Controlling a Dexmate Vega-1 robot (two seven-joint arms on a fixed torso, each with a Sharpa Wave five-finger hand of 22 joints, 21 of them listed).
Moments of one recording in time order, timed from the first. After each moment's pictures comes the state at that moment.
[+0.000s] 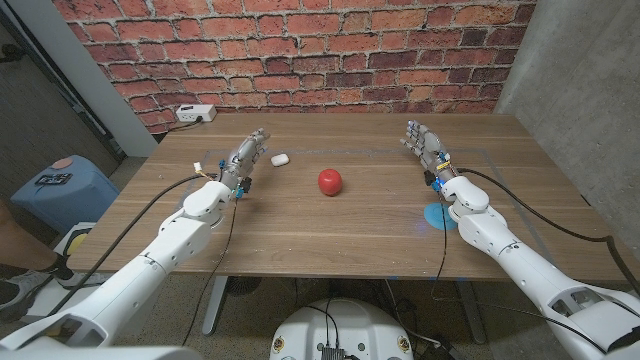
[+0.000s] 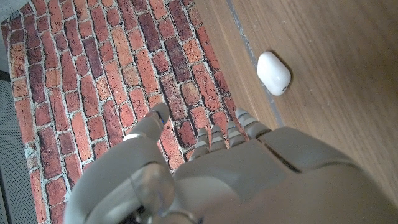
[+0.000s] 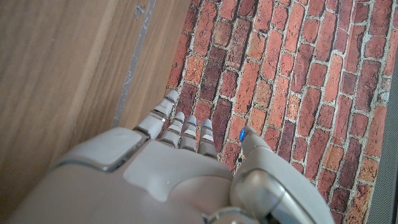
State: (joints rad) left arm 0.95 0.65 0.34 -1.56 -0.60 -0.14 0.11; left_hand 0.52 0.17 0.70 -0.15 0.25 0.02 0.03 0.19 0.17 -0.01 0.02 0.22 0.18 -0.02 0.06 0.19 0.17 0.11 0.05 0.20 0.17; right arm -0.78 -0.47 -0.39 -1.21 0.63 0.36 0.07; right_hand 0.24 0.16 0.42 0.01 0.18 0.14 -0.01 0.20 0.20 0.11 0.00 0.19 0.19 0.06 -0.04 0.19 0.20 0.32 -0.04 0.19 0.17
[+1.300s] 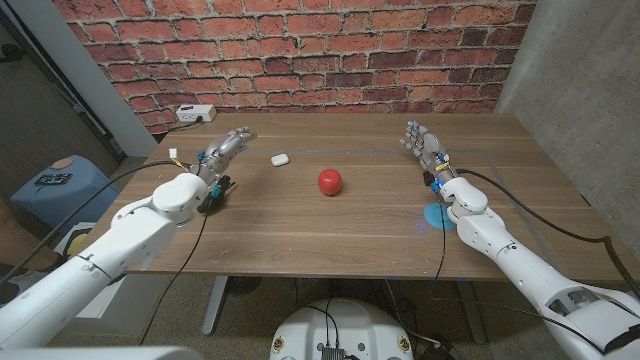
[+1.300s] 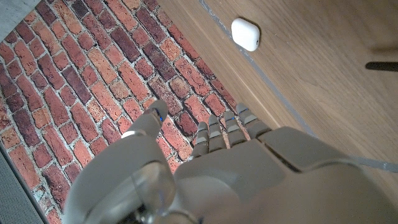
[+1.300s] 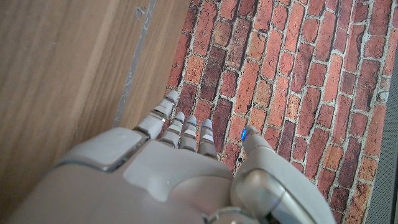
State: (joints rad) left arm 1.12 0.89 0.20 -1.91 -0.53 0.14 0.27; left_hand 0.56 0.16 0.67 -0.17 0.29 0.10 0.08 0.20 0.18 0.09 0.04 0.26 0.21 0.09 0.07 0.22 0.18 0.14 0.09 0.21 0.18; right arm -0.78 -0.46 -0.39 -1.19 0.62 0.37 0.07; right_hand 0.25 0.15 0.42 -0.01 0.18 0.14 -0.01 0.20 0.20 0.11 0.00 0.19 0.20 0.06 -0.04 0.19 0.20 0.32 -0.04 0.19 0.17
